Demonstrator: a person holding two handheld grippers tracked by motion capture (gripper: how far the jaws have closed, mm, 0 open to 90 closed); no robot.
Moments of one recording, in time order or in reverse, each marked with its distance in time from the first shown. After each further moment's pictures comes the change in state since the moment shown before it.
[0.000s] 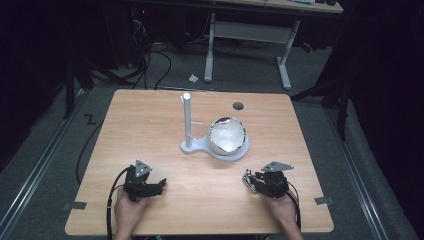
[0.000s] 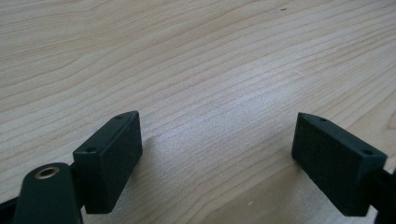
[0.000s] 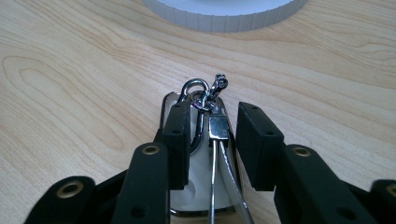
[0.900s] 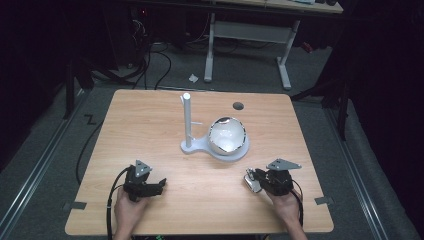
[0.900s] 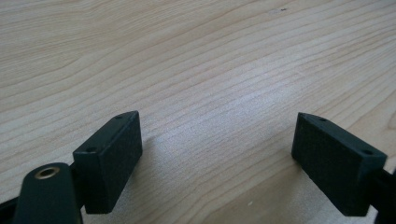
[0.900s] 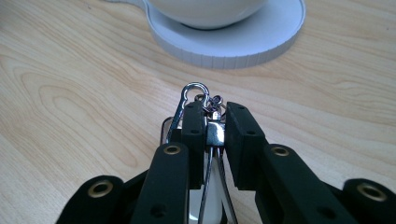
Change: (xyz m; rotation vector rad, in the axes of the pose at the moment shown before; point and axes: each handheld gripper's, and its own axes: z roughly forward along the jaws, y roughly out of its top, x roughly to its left) left arm 0.000 0.000 0.000 0.000 0.000 -0.001; right arm -0.002 0.010 -0.020 -0.090 0.021 -0.013
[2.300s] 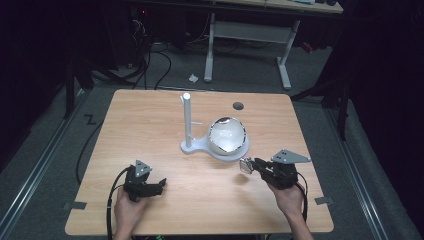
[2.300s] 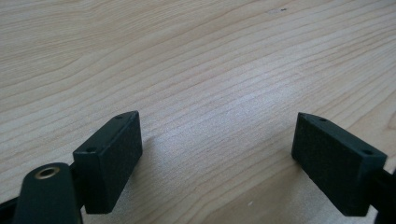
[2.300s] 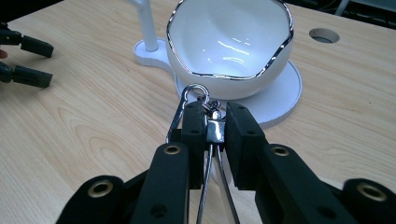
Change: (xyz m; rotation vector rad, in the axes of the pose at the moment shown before) left arm 0.000 0.000 0.000 0.000 0.000 0.000; right arm 0.008 0.039 -0.033 -0.134 0.052 -0.039
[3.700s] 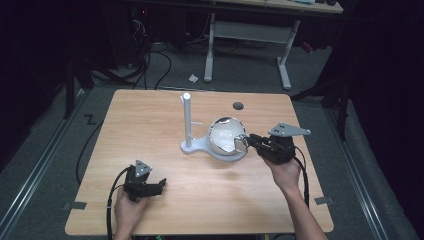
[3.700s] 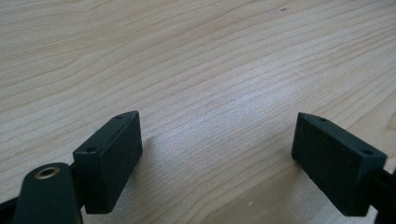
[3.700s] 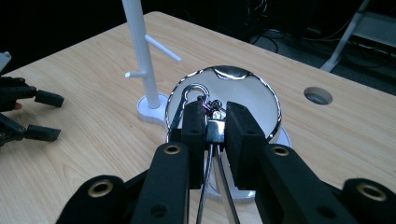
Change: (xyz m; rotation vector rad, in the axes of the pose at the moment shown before) left arm 0.000 0.000 0.000 0.000 0.000 0.000; right arm -0.011 0.071 0.005 -0.066 0.033 -0.031
